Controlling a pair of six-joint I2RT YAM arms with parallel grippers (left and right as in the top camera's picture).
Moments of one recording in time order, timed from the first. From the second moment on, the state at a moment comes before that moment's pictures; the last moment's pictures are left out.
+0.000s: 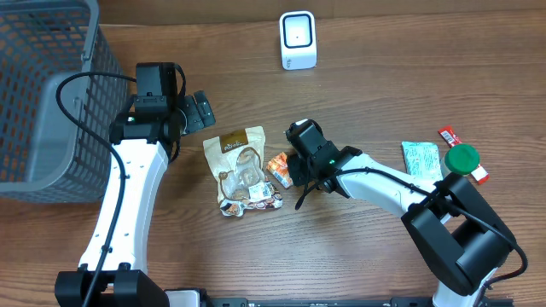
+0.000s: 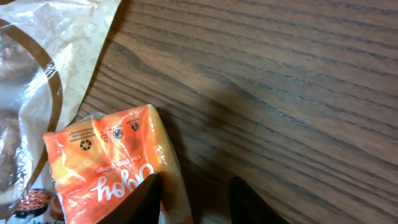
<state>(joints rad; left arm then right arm) 0.01 1.51 1.28 -0.76 -0.13 -0.35 0.71 1.91 1.10 -0.25 0.02 0.33</state>
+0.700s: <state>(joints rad) 0.01 1.51 1.28 -0.76 -0.13 -0.35 0.71 1.88 1.11 -0.40 0.24 0.38</state>
